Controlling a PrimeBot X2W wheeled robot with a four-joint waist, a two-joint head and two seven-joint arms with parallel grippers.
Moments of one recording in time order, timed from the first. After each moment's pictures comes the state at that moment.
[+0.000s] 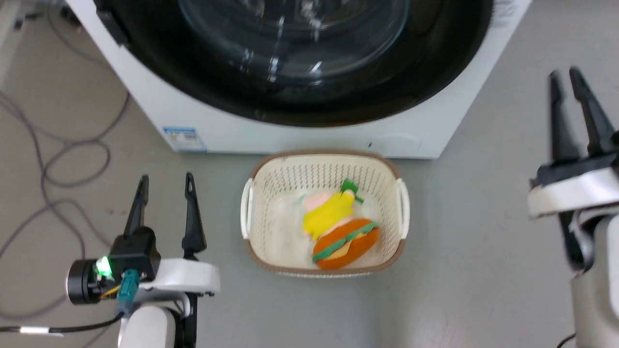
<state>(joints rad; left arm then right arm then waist) -0.19 0.05 -0.02 0.11 -0.03 0.11 -0.26 -0.49 -0.16 -0.11 0.21 -0.04 0.13 -0.26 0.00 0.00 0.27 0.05</state>
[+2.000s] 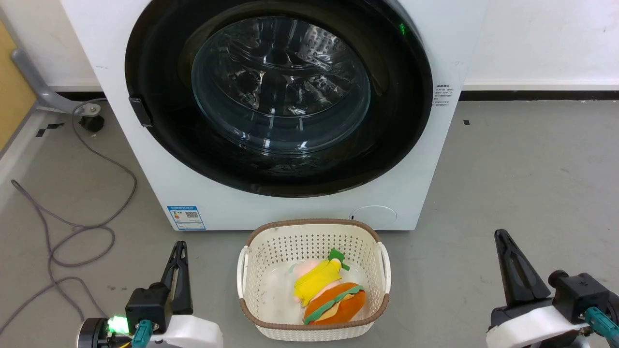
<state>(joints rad) 0.01 0.06 -0.03 0.09 -0.01 0.09 -0.21 -0.01 -0.06 -0.06 0.09 0.04 0.13 -0.21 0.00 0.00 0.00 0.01</state>
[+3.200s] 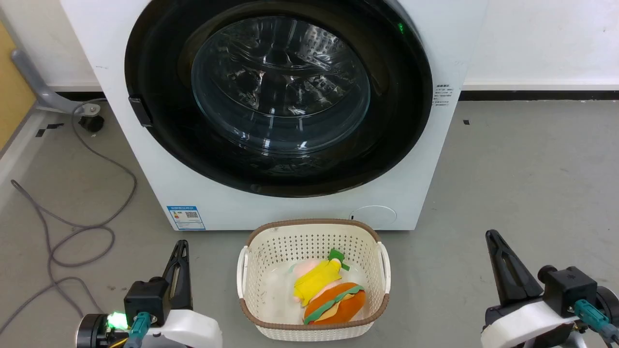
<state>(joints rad) 0.01 0.05 -0.02 0.06 -0.01 0.06 -0.13 -0.01 -0.06 -0.04 0.06 0.03 0.13 -0.13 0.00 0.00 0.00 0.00</state>
